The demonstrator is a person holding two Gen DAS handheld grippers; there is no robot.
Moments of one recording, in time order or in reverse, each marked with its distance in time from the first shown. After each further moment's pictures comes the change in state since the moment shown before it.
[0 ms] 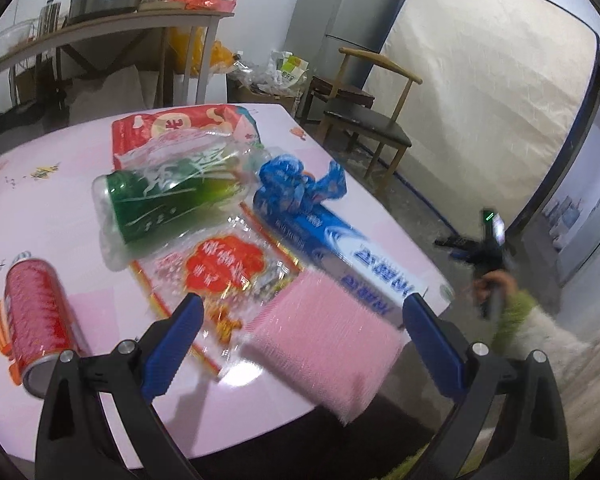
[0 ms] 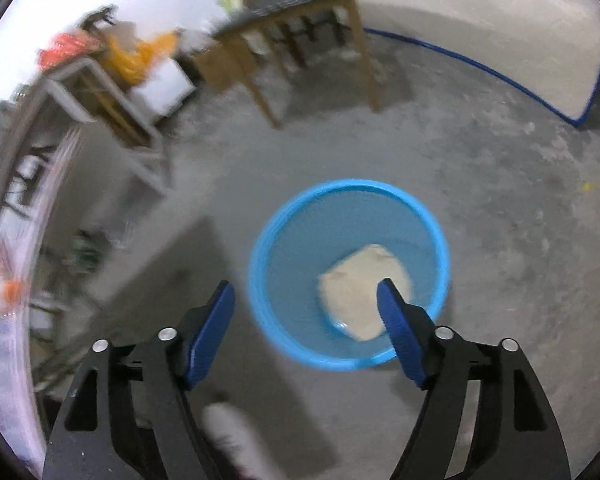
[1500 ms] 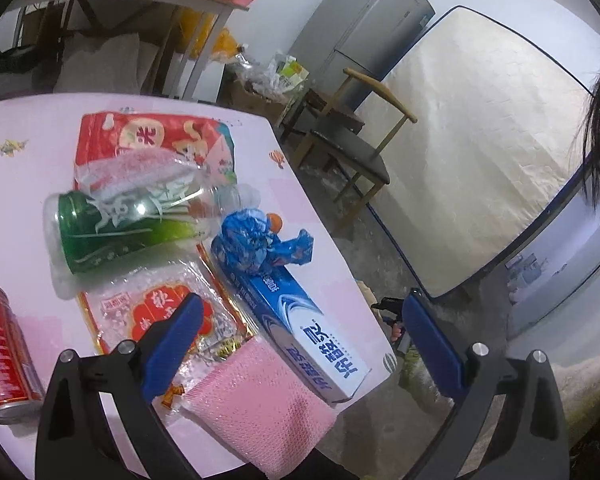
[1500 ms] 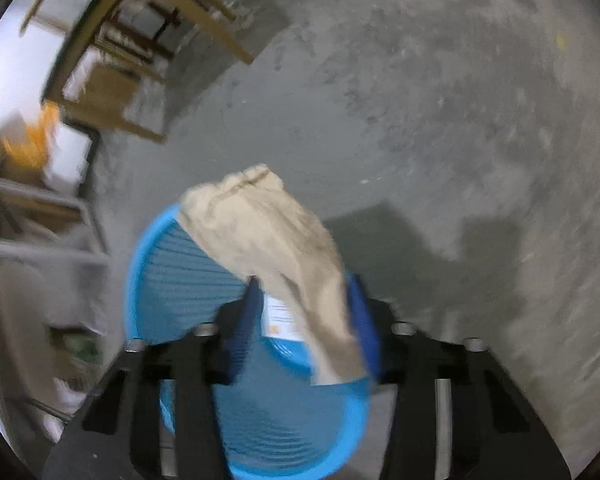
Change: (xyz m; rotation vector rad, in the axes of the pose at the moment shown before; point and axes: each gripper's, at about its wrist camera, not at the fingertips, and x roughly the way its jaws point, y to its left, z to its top) left arm 0.017 0.005 0.063 -0.216 -0.012 -0.169; right arm 0.156 -0.169 0.042 0.419 0.166 -0.130
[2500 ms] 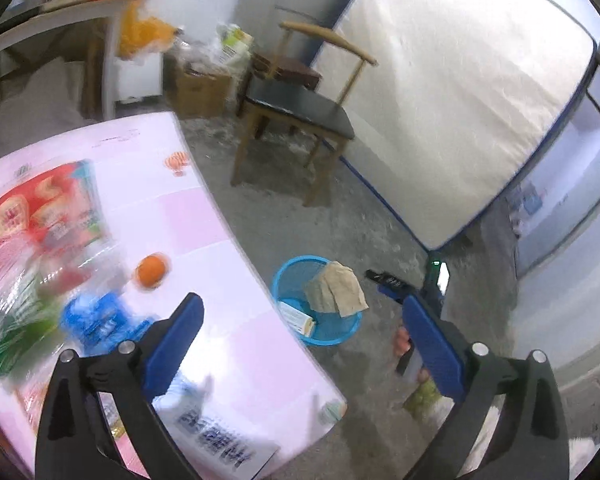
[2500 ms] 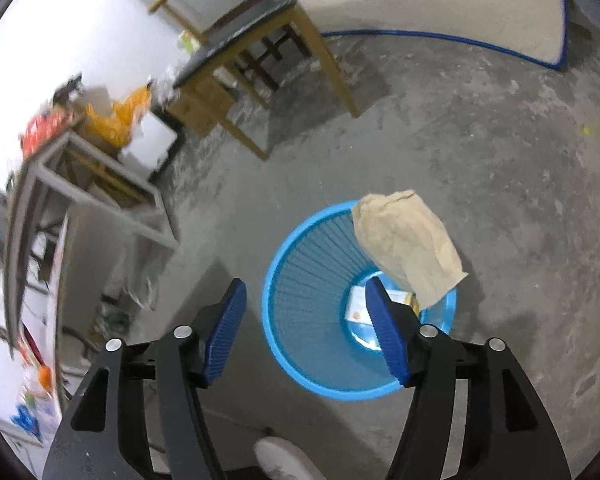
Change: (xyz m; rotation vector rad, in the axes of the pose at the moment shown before) left arm 0.085 -0.117 0.051 0.187 0.141 -0.002; right arm -0.140 0.084 -0.070 -0.149 -0.200 0.207
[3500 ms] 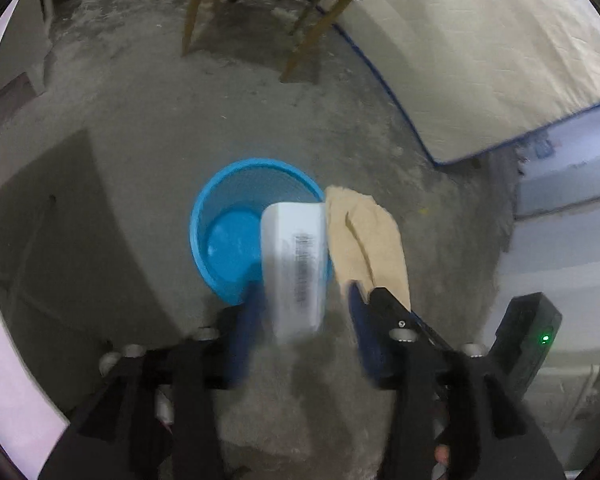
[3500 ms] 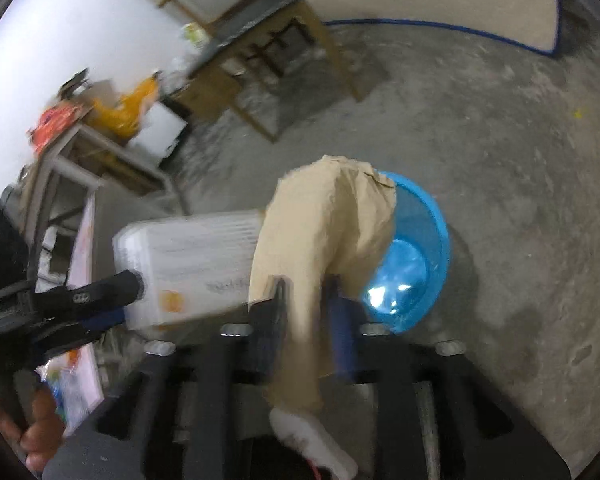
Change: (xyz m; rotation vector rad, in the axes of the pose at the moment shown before) left arm 0.305 -0.076 0.036 -0.084 0.508 -0.025; right arm -0.029 0.022 -0.032 0.007 0.067 -0.015
